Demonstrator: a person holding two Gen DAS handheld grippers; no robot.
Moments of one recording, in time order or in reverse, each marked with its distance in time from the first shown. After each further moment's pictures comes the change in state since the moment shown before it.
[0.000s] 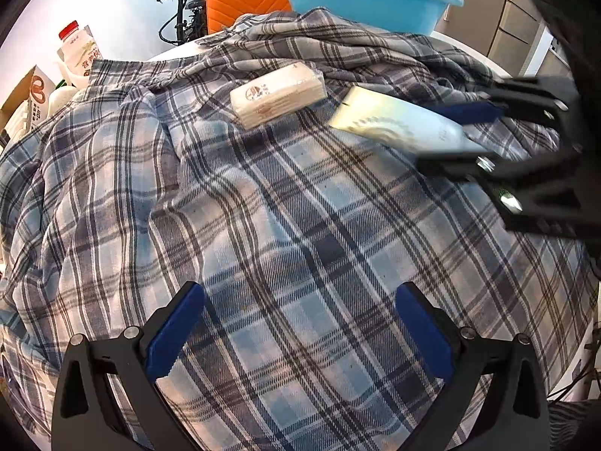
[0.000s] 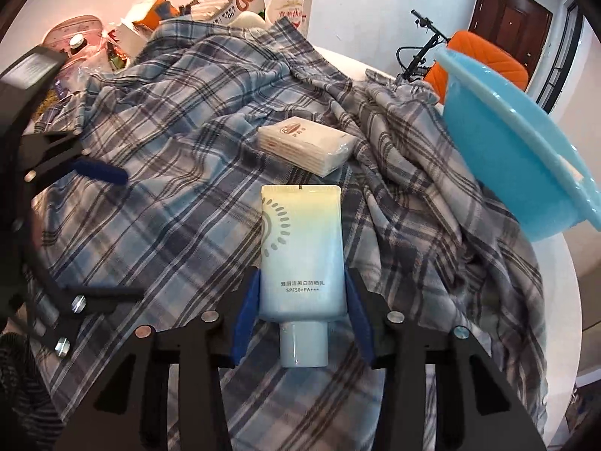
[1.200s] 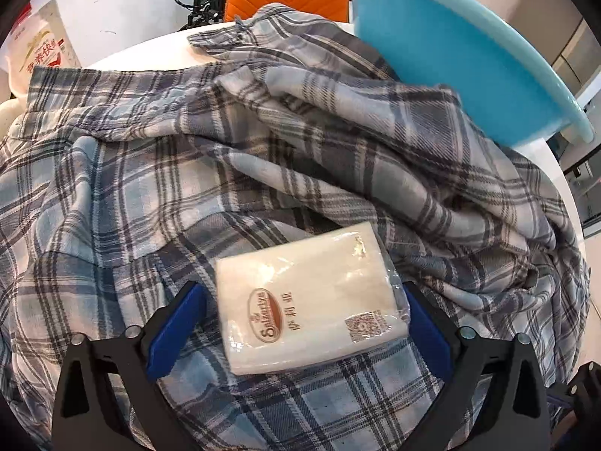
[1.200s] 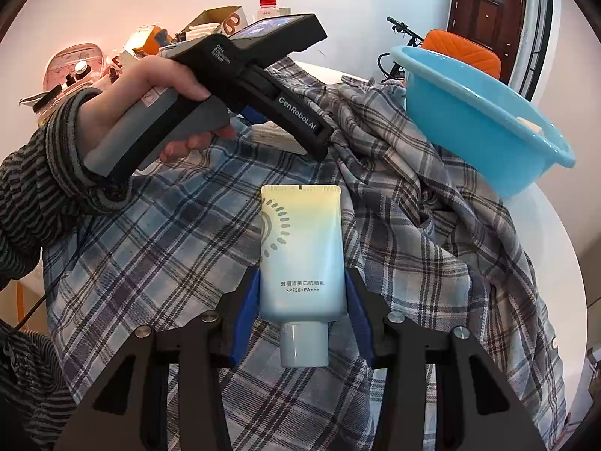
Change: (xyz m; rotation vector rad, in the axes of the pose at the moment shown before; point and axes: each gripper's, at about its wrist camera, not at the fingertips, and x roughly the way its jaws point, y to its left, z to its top) left arm 0.082 0.040 0.145 -0.194 0.083 -0.036; right arm -0.030 -0.013 -0.038 0.089 -0.072 0.015
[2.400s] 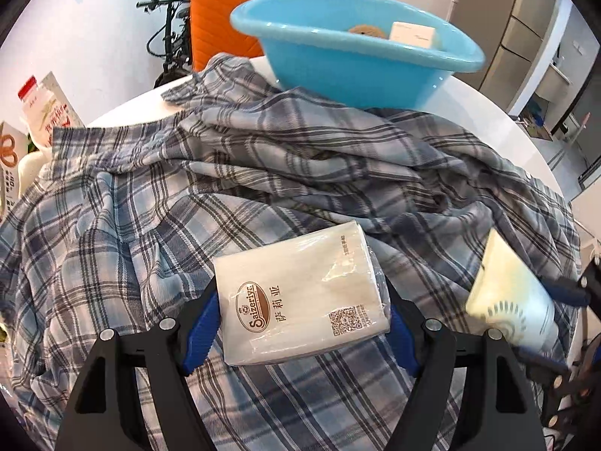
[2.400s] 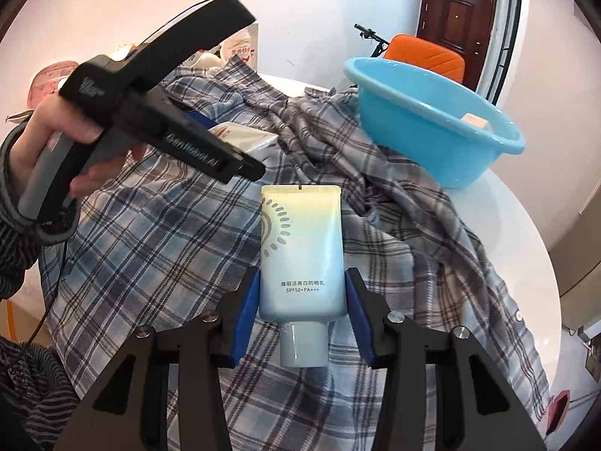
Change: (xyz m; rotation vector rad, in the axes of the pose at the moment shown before) left arm -0.072 -0.067 -0.055 0.192 -0.095 0.021; right arm -0.044 -0.017 -0.011 0.061 -0.039 -0.102
